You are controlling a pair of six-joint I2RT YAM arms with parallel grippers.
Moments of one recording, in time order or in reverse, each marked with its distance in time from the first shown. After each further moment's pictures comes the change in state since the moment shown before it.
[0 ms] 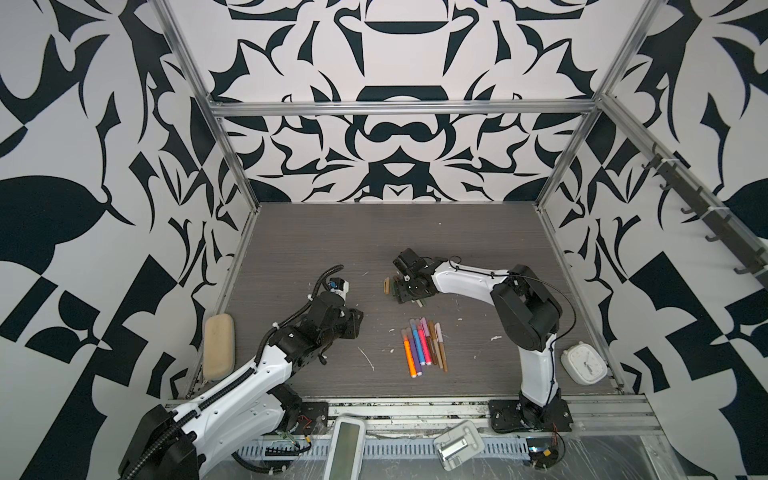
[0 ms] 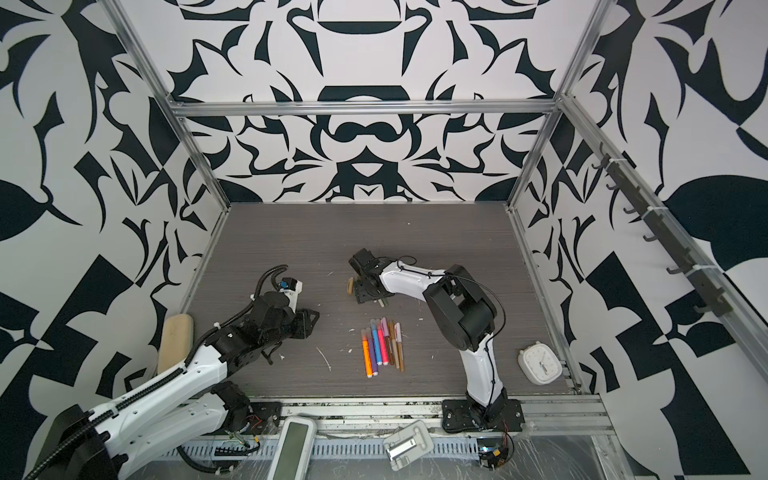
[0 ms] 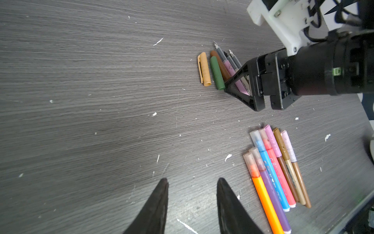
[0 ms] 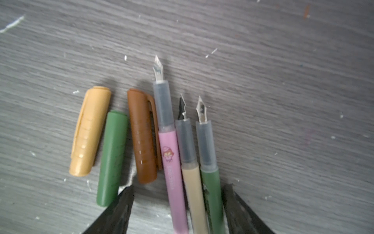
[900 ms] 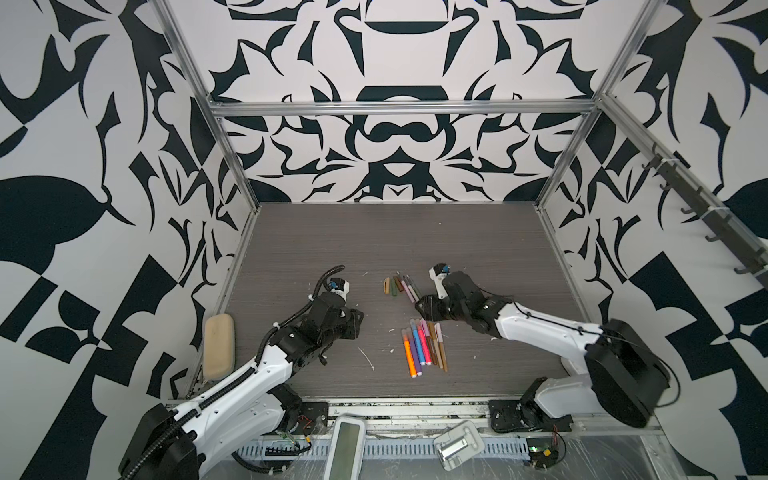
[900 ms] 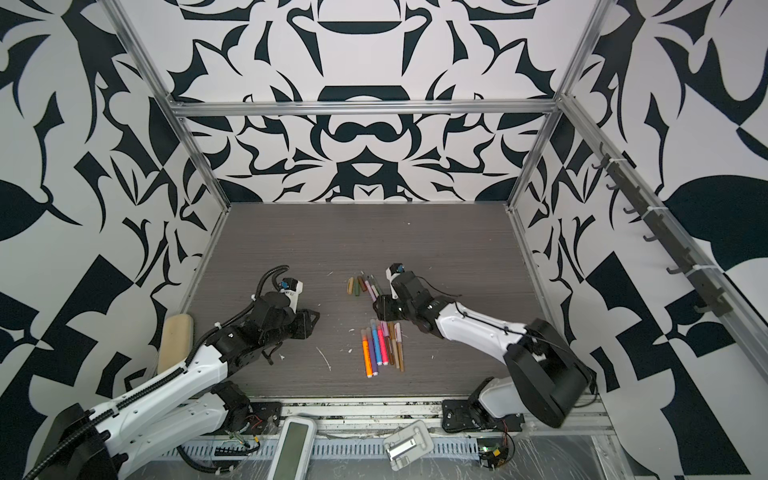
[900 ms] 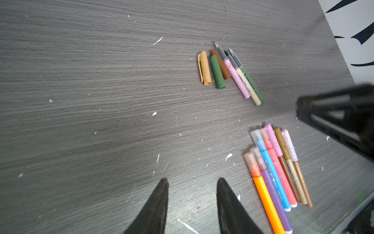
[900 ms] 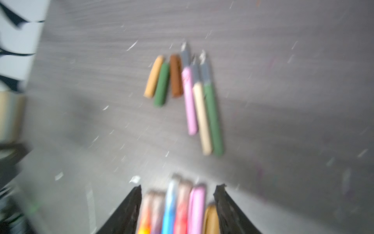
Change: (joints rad) left arm -0.008 -0.002 -0.001 0.001 -0.007 0.000; right arm -0.033 -0.715 -0.758 0.466 -0.314 0.172
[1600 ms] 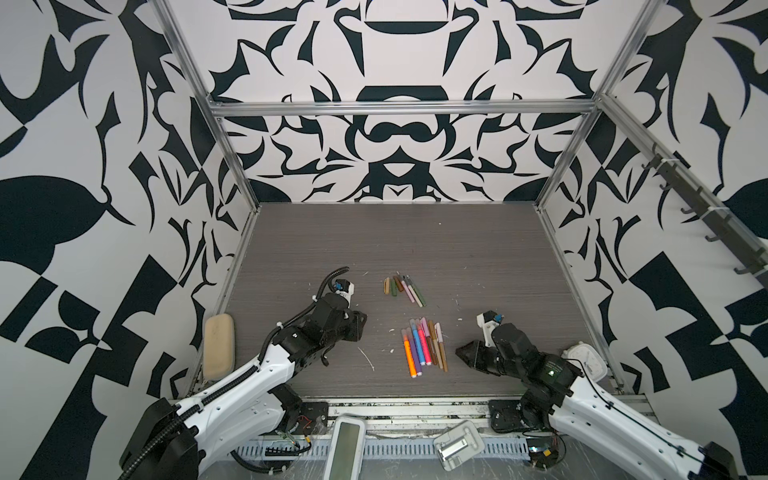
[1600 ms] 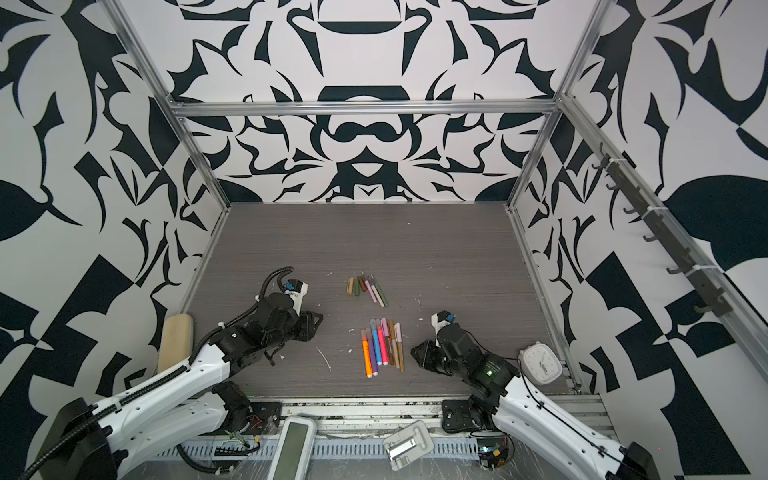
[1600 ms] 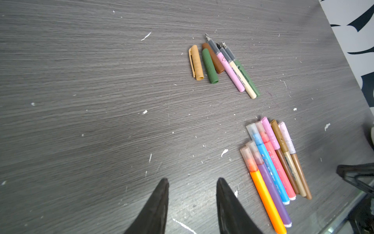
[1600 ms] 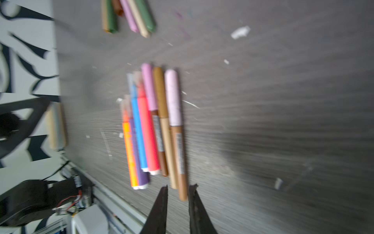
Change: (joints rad) left arm -0.037 0.027 0.000 0.019 0.008 0.020; right arm 0.040 -0.690 -0.343 -0.447 0.032 0.373
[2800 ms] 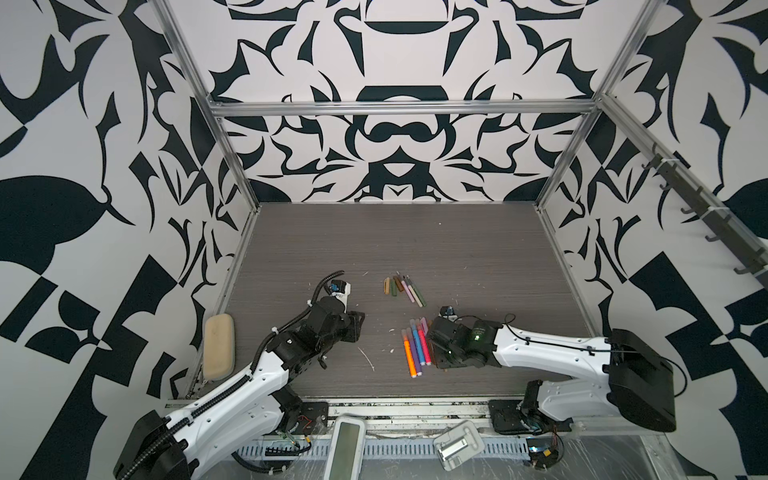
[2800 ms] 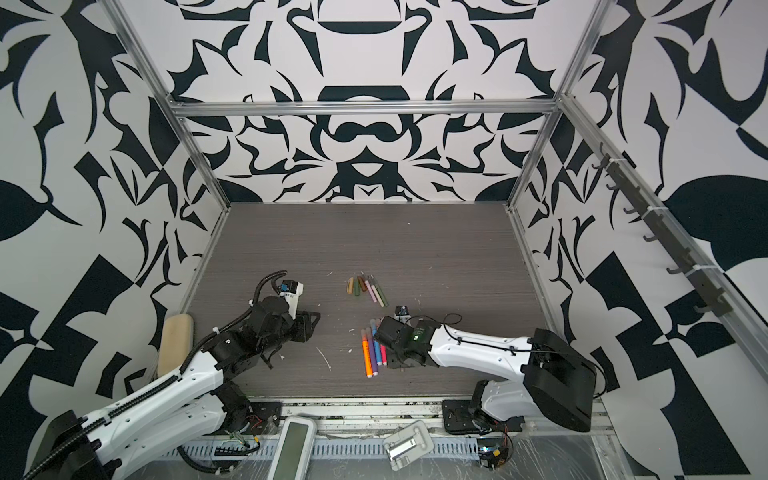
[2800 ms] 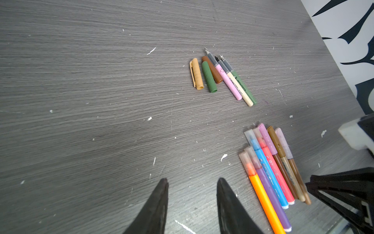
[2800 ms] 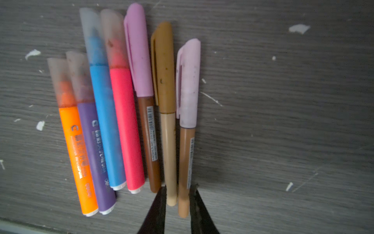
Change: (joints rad) left arm -0.010 -0.079 -0.024 0.002 -0.048 -0.001; right arm 0.321 0.734 0.452 -0.178 0.303 -0.040
